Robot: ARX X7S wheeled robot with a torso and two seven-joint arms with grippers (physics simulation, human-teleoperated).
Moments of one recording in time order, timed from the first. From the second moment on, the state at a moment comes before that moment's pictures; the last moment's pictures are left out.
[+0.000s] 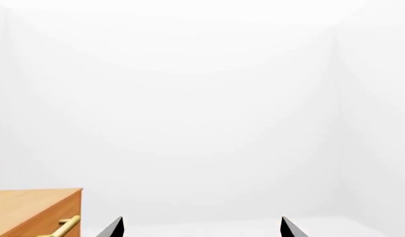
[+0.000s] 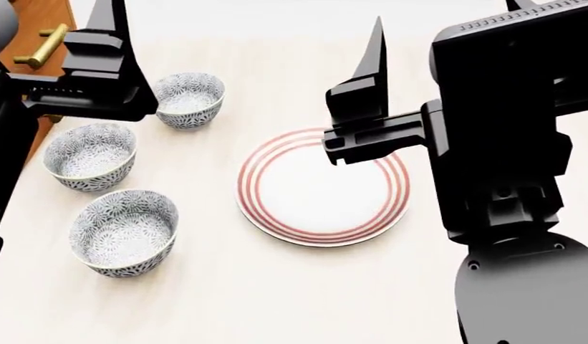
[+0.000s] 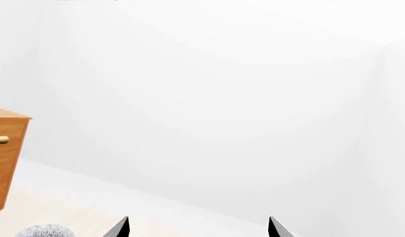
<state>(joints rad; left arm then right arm) -0.96 -0.08 0.13 0.74 -0.55 -1.22 -0.49 0.89 0.33 -0.14 -0.72 0.24 1.20 0.10</state>
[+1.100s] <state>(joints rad) -0.94 -0.12 0.14 0.72 -0.61 -1.18 -0.54 0.89 0.33 -0.14 -0.72 0.26 1.20 0.11</state>
